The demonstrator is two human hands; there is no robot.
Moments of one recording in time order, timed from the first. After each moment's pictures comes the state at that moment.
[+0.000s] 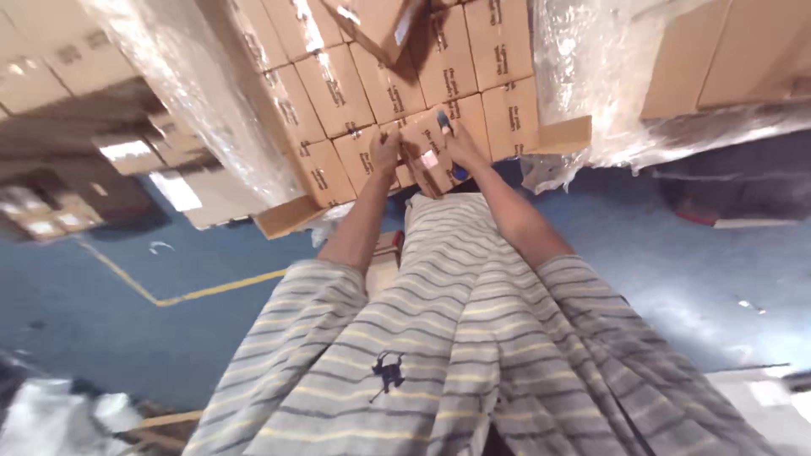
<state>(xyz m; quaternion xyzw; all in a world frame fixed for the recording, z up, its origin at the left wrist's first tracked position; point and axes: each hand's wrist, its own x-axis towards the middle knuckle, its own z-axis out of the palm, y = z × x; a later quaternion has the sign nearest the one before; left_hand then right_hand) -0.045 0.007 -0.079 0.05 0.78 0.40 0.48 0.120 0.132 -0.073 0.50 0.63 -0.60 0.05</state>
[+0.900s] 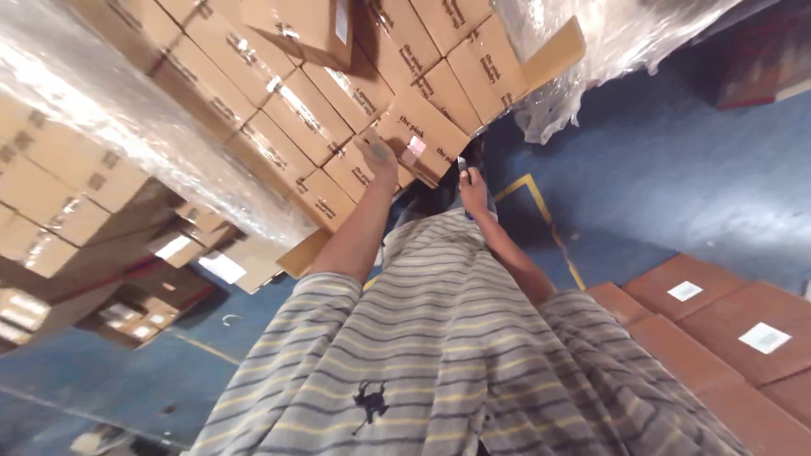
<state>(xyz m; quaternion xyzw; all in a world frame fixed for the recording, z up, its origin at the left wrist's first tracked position) 0.030 0.037 0.050 0.08 0.84 0.33 0.42 0.201 -0.045 -0.105 0.72 0.44 -0.53 -0.12</state>
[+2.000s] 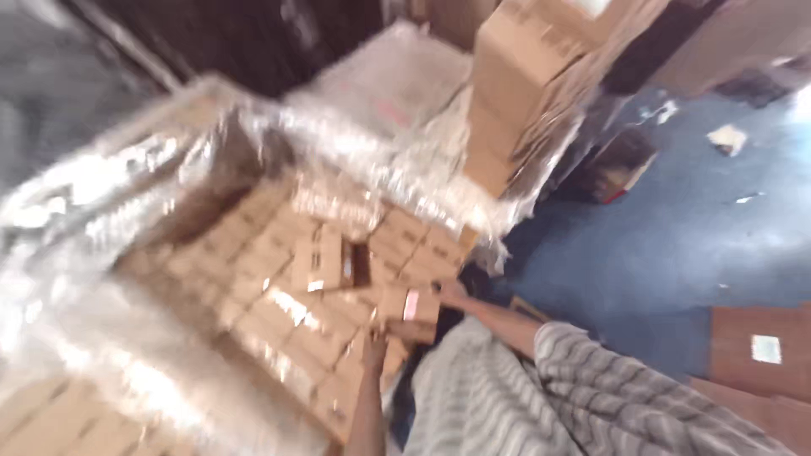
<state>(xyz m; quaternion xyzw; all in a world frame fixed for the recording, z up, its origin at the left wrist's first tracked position) -0.055 -0.017 -0.063 0.33 0.74 0.28 0.52 0.216 0.092 -0.022 0.64 0.63 -0.43 0.02</state>
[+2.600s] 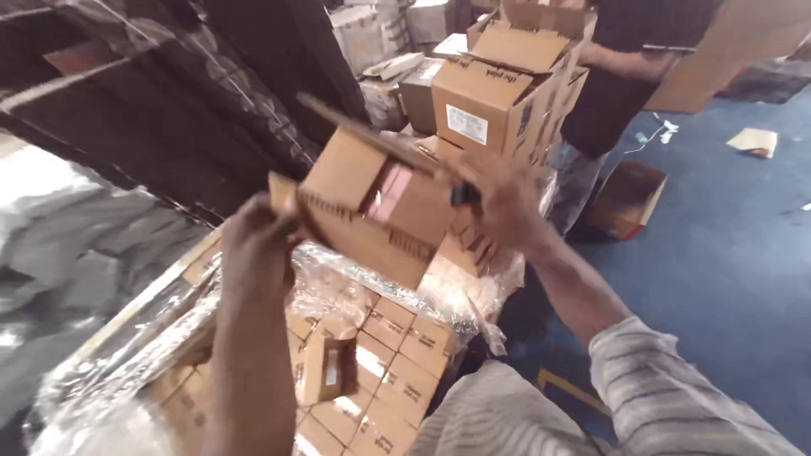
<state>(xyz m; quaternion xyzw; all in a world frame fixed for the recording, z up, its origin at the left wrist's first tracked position) 0.186 0.313 0.427 0.62 0.46 0.53 0.36 0.500 0.280 0.409 0.40 0.77 0.13 -0.47</state>
